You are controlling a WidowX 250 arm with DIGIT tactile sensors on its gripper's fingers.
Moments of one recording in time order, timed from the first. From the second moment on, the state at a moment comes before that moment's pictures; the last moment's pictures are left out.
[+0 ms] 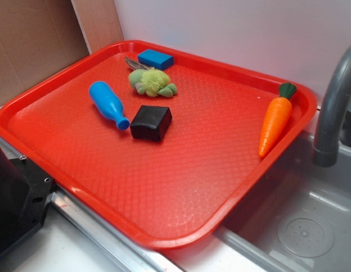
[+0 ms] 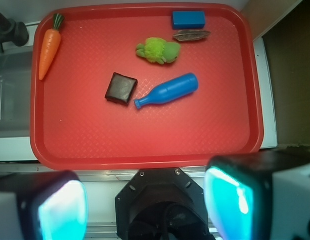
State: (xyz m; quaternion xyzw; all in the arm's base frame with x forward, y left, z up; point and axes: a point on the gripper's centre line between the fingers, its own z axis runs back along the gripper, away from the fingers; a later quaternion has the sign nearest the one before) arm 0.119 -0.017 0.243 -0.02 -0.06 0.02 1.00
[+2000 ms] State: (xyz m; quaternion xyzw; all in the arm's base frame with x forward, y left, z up) arm 0.289 0.034 0.014 0.00 -0.02 -0.37 0.93
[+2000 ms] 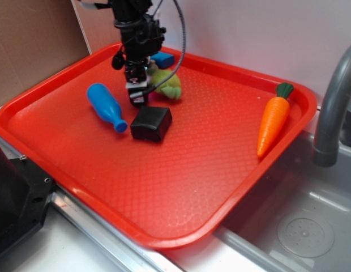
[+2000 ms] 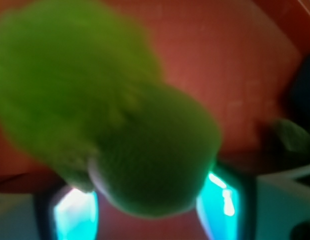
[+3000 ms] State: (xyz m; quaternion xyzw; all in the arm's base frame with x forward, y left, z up) arm 0.174 0.044 0.179 0.03 -0.06 -0.08 0.99
